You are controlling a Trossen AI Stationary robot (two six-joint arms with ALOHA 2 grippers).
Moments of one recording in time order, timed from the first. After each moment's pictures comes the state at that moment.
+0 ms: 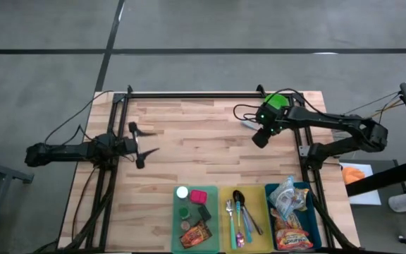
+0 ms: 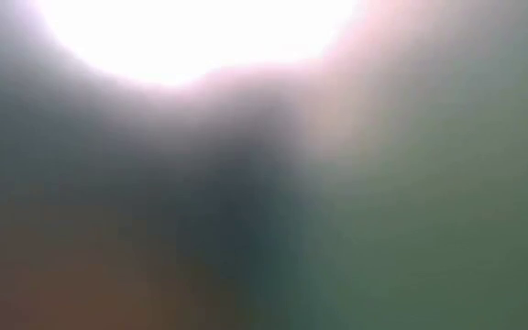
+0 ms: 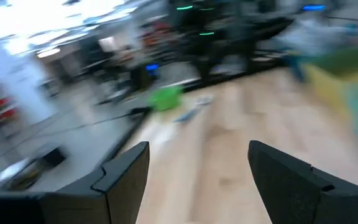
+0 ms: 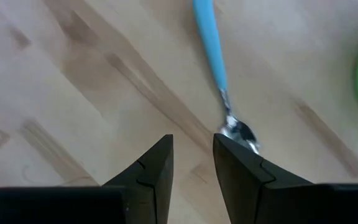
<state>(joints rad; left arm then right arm) 0.05 0.13 0.00 0.06 -0.17 0.35 -0.49 1.25 0.73 -0.73 0.07 0.29</state>
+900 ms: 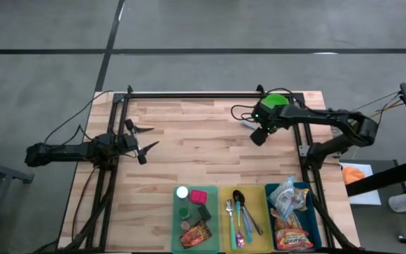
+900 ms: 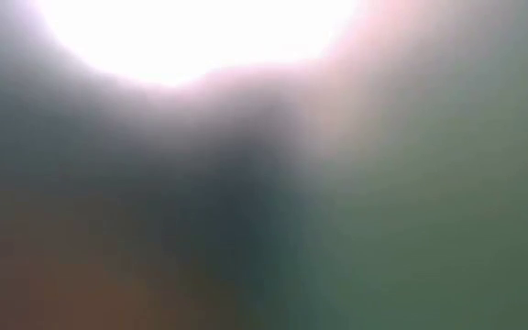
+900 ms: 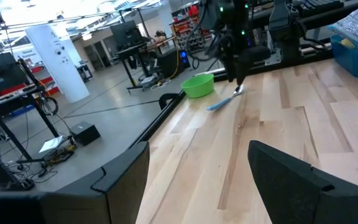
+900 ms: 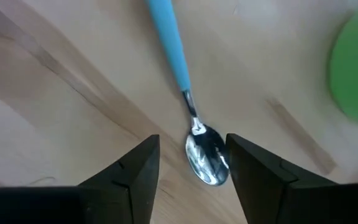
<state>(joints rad) 0.05 0.14 0.00 0.06 -0.35 0.32 -0.52 1.38 0.75 -0.71 0.16 0.28</state>
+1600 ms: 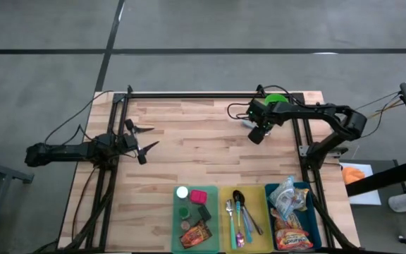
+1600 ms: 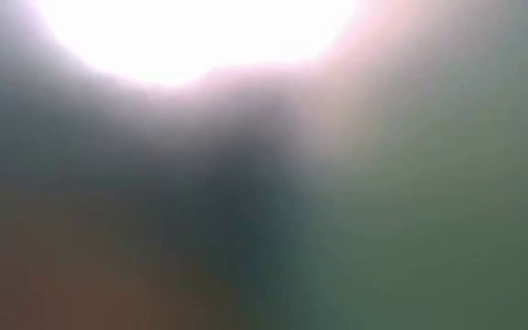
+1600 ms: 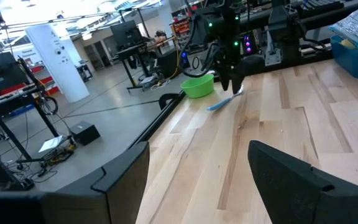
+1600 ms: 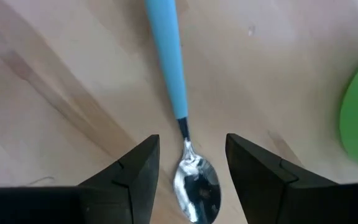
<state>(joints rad) 0.05 0.13 0.00 0.06 -0.35 0.31 -0.57 1.53 0.81 -0.68 0.15 0.13</state>
